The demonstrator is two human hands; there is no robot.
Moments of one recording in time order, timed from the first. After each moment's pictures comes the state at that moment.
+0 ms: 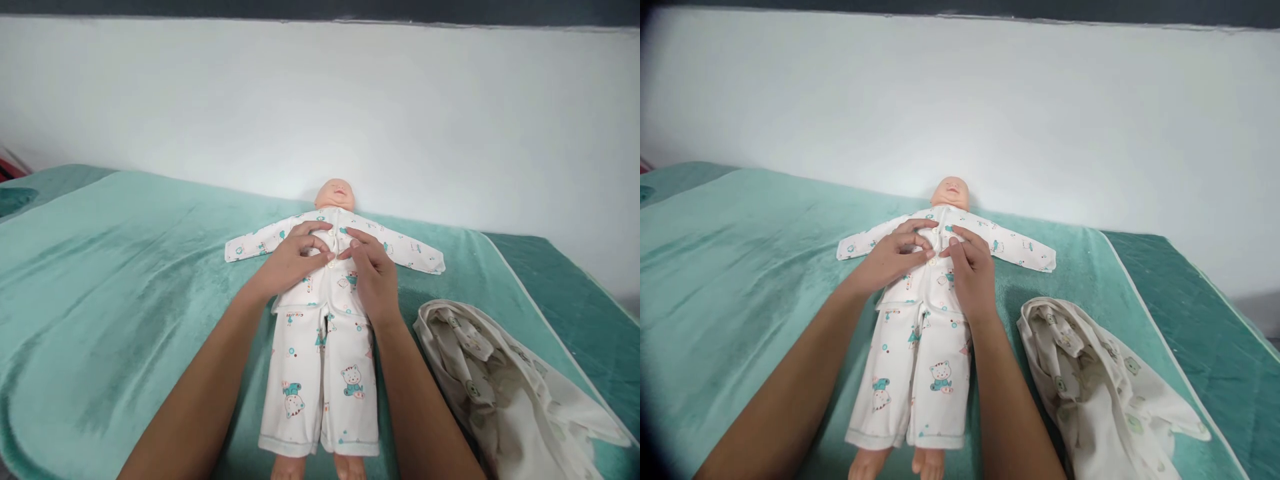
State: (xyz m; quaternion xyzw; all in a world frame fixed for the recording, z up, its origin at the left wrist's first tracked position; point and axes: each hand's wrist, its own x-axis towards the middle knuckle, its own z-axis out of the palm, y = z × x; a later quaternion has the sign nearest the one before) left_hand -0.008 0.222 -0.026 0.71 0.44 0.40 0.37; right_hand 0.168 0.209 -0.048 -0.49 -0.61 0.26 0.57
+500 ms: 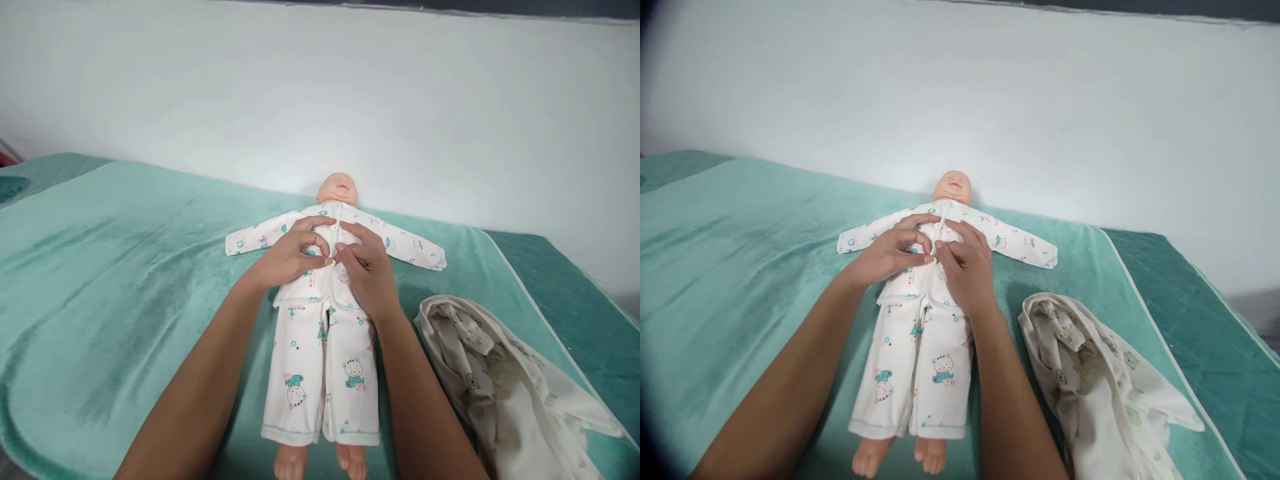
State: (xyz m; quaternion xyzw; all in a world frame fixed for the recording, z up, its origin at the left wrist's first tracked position) left_hand -0.020 0.225 -0.026 0.75 0.39 0.37 0.38; right_hand 0.166 0.208 -0.049 -0.48 -0.70 0.19 0.50
